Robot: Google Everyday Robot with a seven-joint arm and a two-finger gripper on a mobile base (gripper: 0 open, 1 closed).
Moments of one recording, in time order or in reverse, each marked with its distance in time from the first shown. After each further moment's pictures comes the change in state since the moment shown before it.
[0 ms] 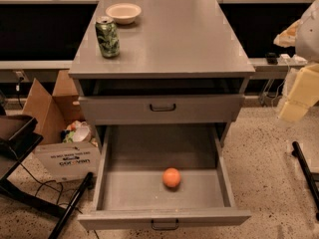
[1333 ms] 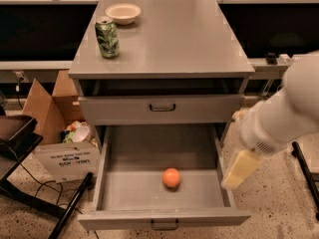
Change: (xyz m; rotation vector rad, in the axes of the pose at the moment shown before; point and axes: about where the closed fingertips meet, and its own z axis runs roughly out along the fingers) arm 0.002 0.073 0.177 -0.083 -0.096 0.071
